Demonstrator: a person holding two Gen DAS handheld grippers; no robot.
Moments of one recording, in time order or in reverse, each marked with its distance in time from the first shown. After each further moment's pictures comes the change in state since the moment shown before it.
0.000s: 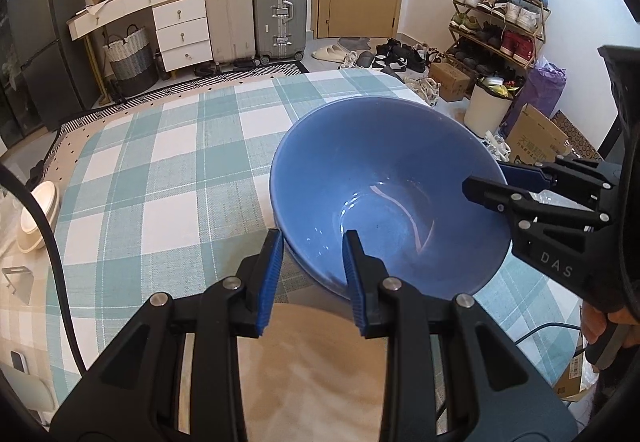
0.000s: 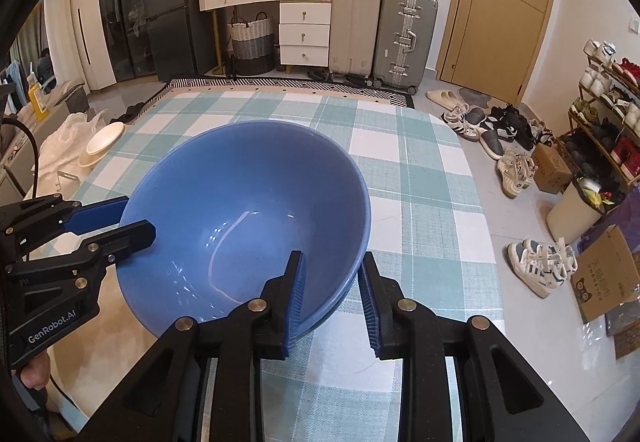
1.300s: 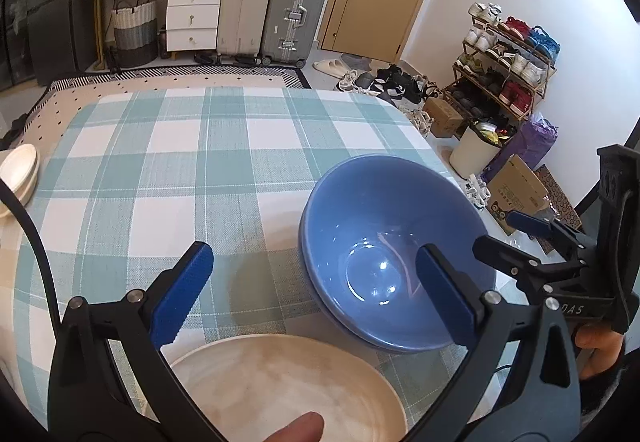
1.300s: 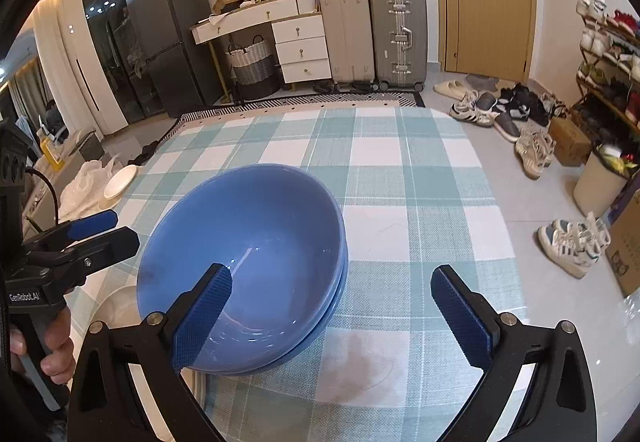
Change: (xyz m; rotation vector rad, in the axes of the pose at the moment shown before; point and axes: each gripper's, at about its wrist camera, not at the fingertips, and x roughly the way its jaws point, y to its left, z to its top) left arm 0.016 0.054 0.021 -0.180 -0.034 -0.114; right arm 0.009 -0.042 0.006 0.160 -0.039 0.130
